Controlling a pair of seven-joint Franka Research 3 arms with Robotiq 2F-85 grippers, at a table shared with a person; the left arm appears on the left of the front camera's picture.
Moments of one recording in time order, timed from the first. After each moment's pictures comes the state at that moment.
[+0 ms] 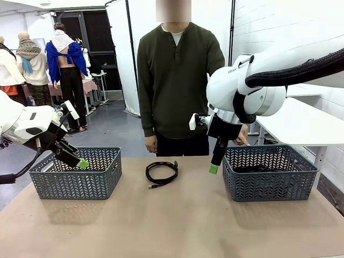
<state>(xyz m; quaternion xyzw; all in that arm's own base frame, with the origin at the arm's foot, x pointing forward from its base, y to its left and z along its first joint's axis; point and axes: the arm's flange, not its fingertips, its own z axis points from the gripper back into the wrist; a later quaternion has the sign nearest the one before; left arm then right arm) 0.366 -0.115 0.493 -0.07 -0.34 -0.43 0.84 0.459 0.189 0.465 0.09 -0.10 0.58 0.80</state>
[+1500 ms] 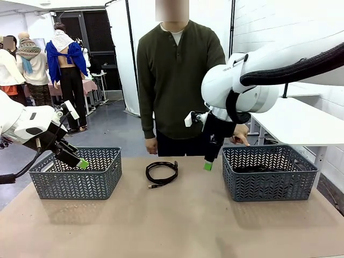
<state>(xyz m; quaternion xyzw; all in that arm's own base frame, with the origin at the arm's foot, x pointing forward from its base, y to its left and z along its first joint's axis) 0.366 -0.115 0.493 -0.07 -0.34 -0.43 0.84 0.472 0.211 0.473 0.08 -0.08 0.53 0.84</state>
